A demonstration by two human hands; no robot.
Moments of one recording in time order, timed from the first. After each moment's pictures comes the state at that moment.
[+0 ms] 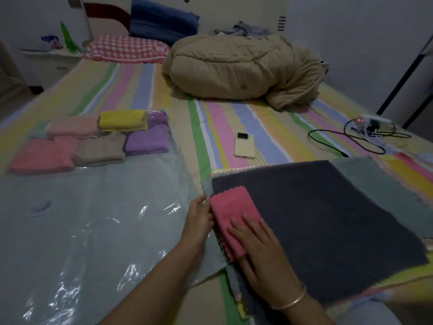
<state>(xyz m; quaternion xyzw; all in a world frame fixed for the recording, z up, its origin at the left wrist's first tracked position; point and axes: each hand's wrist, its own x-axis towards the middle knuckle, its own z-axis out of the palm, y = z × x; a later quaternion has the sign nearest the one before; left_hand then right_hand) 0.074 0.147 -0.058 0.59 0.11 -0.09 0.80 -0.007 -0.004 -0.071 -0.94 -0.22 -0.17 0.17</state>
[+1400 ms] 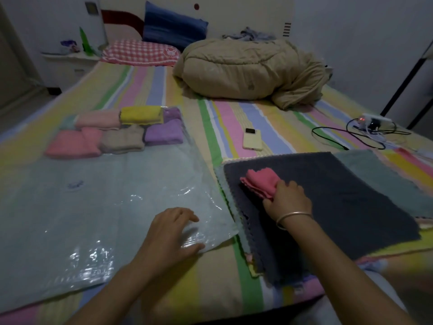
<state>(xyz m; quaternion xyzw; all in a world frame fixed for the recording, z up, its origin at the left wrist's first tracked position) -0.004 0.277 -0.070 0.94 -0.24 0.10 0.23 0.031 -0.006 -0.015 -0.99 0.16 -0.02 0.05</state>
